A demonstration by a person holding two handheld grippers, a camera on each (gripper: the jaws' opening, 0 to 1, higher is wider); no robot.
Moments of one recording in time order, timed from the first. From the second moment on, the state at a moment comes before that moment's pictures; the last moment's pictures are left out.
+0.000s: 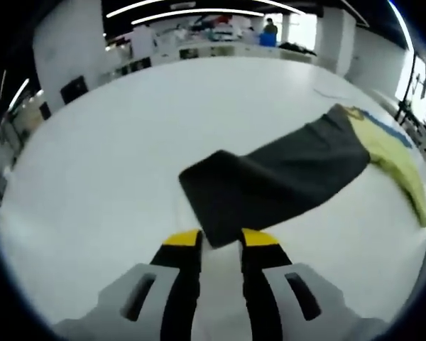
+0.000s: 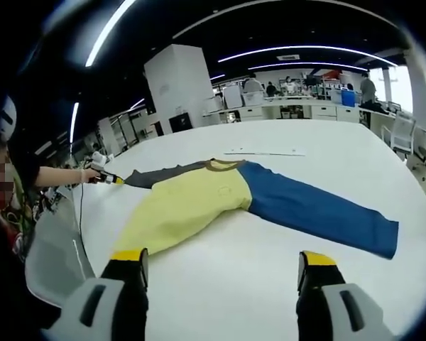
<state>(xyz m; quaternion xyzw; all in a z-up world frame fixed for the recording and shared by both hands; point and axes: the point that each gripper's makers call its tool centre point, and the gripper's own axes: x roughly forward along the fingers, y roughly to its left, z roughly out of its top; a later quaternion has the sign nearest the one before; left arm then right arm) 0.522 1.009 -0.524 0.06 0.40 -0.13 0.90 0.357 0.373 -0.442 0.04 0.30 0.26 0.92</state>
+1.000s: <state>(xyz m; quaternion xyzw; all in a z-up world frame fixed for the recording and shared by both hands) 0.493 1.005 -0.502 0.06 0.38 -0.15 0.91 0.357 0.381 -0.439 0.04 0.28 0.27 0.92</state>
